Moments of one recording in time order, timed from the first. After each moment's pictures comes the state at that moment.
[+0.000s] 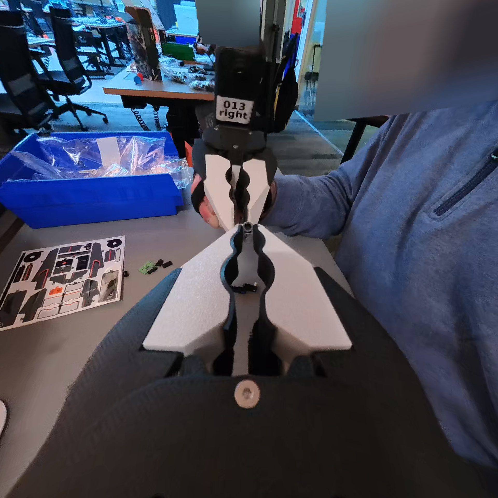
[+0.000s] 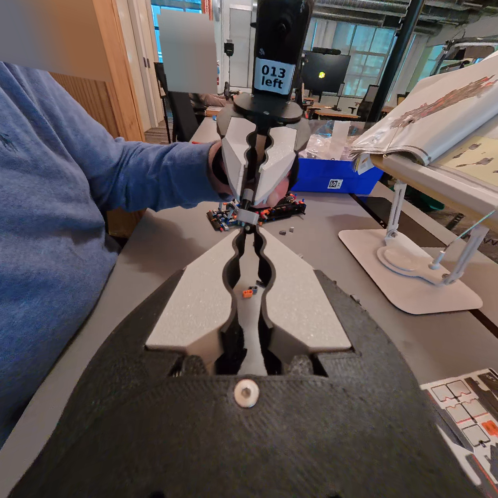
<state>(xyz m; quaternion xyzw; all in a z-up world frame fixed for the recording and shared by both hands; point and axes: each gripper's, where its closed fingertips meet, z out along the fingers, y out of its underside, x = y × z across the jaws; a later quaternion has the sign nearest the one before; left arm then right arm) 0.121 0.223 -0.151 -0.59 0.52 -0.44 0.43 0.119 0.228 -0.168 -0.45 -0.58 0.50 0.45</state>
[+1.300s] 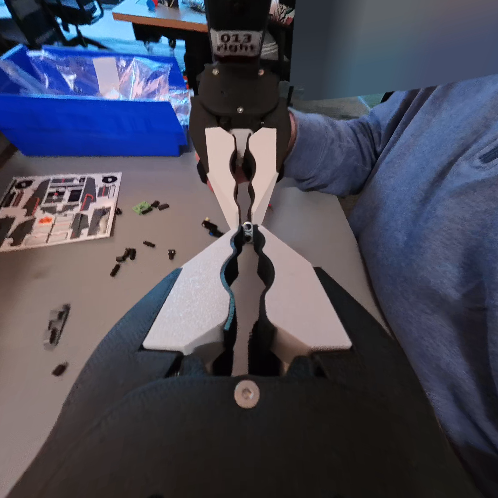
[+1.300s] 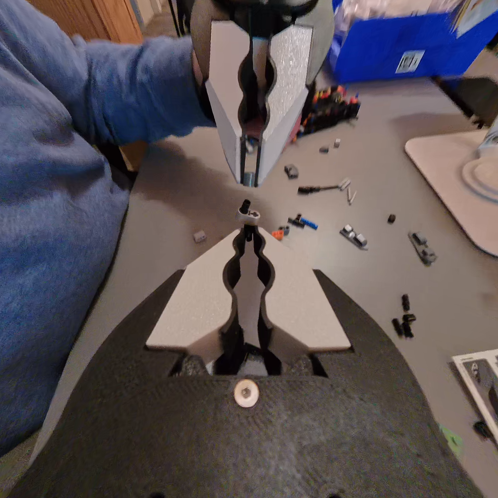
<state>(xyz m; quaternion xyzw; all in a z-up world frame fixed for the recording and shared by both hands) 0.103 0.209 -0.210 -0.65 0.52 -0.39 0.40 0.105 0.209 -0.245 -0.54 -0.66 0.43 0.30</state>
